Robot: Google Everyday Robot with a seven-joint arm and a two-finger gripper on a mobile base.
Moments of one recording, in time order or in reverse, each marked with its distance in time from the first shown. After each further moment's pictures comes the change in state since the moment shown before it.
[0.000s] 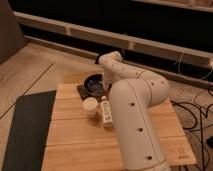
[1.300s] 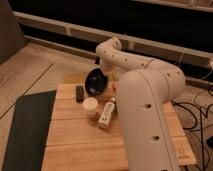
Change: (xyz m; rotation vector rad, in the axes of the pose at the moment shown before) arm -0.047 0.004 -0.127 0.090 -0.294 -0.040
